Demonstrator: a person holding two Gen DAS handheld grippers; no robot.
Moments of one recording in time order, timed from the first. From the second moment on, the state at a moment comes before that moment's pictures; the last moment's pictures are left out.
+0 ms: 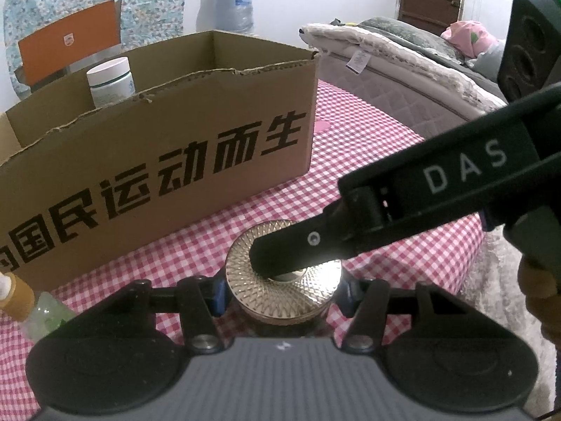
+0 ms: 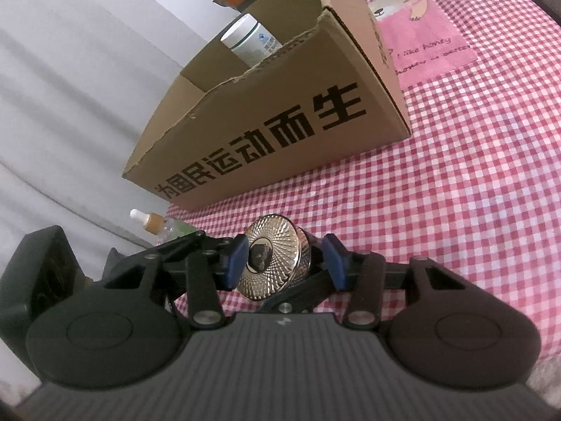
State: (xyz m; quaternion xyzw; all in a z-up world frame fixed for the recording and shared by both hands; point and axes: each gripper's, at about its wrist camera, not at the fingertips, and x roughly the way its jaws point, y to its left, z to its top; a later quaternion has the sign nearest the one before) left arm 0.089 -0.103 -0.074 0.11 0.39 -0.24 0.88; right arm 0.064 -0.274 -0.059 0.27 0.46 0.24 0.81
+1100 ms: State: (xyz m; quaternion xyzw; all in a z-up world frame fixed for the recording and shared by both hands) left arm 0.200 -0.048 0.075 0.06 0.38 -0.23 0.90; right arm 0.157 -0.222 0.106 0.18 0.38 0.31 0.85
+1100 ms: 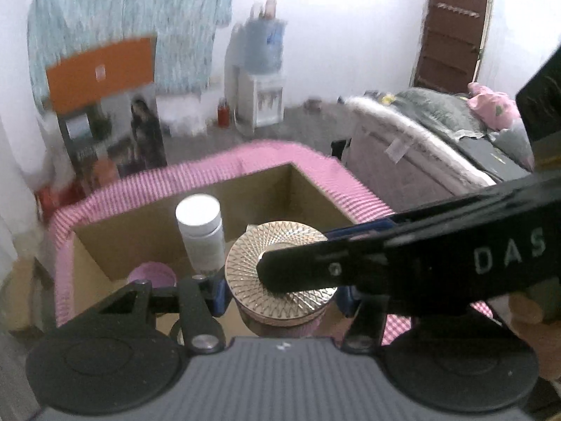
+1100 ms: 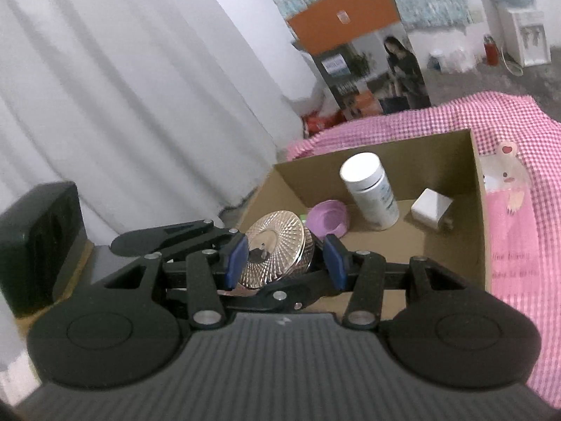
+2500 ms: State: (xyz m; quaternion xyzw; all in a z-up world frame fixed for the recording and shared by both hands) left arm 0.198 -0.011 0.091 0.03 0.38 -0.24 0.89; right arm 0.156 -0.271 0.135 0.19 0.35 0.31 0.86
